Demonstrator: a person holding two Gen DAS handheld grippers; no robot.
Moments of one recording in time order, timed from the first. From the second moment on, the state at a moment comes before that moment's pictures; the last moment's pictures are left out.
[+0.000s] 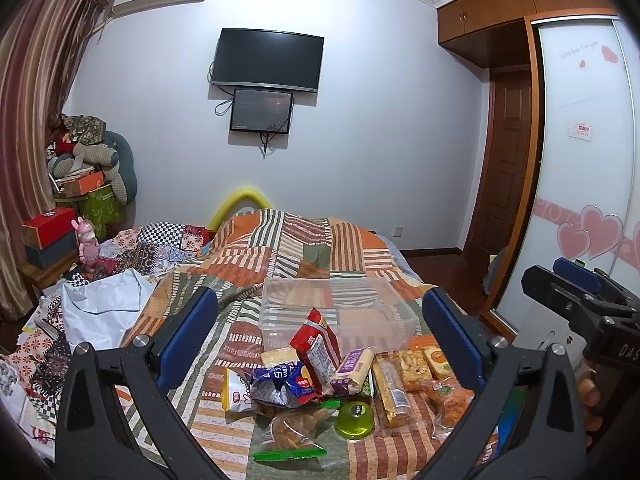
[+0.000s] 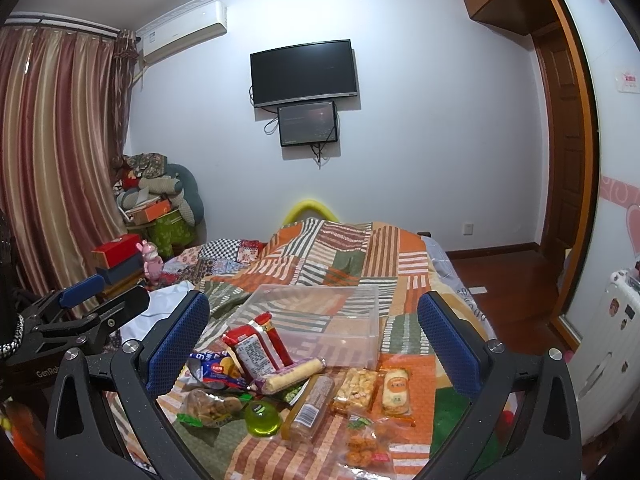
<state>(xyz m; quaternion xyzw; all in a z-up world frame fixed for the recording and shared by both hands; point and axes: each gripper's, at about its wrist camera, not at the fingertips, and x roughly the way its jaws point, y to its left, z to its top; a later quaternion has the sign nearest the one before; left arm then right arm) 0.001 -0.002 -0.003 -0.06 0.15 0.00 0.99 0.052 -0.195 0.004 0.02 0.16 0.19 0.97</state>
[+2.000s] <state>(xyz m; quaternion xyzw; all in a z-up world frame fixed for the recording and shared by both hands) 0.089 0.021 -0.188 -0.10 0.47 0.00 0.88 0.114 -0.236 -0.145 0.06 0.49 0.20 0.85</state>
